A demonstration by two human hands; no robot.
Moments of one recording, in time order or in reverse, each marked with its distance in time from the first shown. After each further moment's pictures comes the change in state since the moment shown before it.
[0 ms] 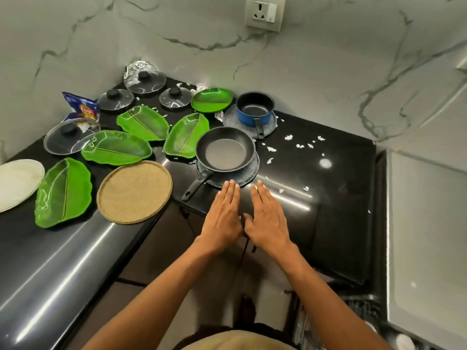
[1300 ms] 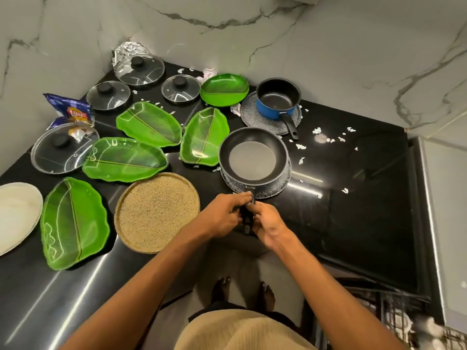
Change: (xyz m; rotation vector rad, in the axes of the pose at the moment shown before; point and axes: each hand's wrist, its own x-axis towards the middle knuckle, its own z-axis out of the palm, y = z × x) left_hand 0.048 -0.125 -0.084 -0.567 -0.426 -0.012; right_hand 0.098 -0.093 0.066 1.643 -0.212 0.765
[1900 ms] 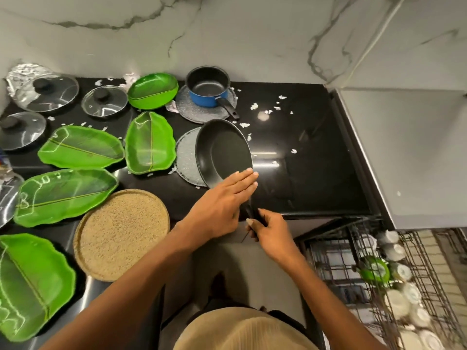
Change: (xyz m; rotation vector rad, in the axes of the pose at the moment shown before) left_hand -0.002 0.048 0.020 0.604 -0.069 0.845; right_hand -0.110 0.047 -0.038 -0.595 0.451 -0.339
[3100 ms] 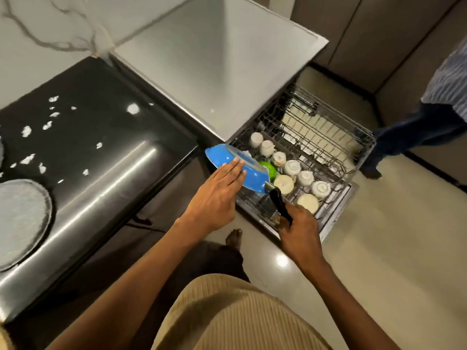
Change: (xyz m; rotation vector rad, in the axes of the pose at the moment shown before) left_hand 0.145 0.268 0.188 0.006 -0.267 0.565; right_hand -0.218 0.236 -0.195 -0.286 0.867 0.380
